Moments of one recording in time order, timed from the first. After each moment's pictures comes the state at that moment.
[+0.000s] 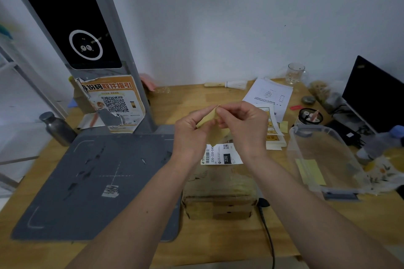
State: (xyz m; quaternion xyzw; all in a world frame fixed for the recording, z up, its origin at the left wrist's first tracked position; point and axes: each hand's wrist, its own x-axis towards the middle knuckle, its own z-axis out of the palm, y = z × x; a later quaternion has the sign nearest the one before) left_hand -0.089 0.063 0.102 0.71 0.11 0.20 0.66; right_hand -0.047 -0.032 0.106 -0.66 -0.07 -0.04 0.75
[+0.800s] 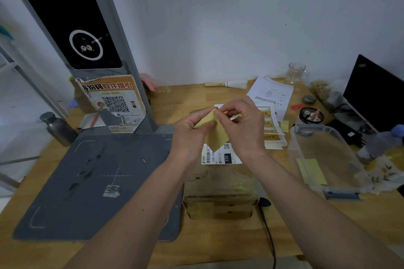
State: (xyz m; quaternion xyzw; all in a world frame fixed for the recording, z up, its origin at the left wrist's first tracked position) left_hand -0.090 0.068 0.100 0.68 0.15 0.15 0.70; right_hand -0.038 -0.030 0.094 -0.77 -0.18 -0.15 0.60
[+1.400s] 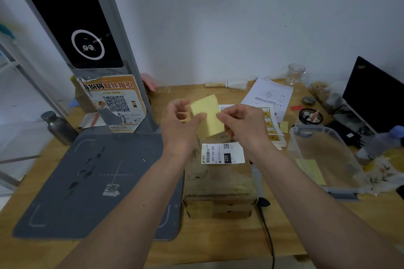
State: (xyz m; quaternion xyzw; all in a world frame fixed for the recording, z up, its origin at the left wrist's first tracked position) left_hand -0.086 0.081 0.105 0.71 0.24 0.26 0.60; right_hand -0.037 -0.041 0.109 -0.74 -0.07 0.07 0.66
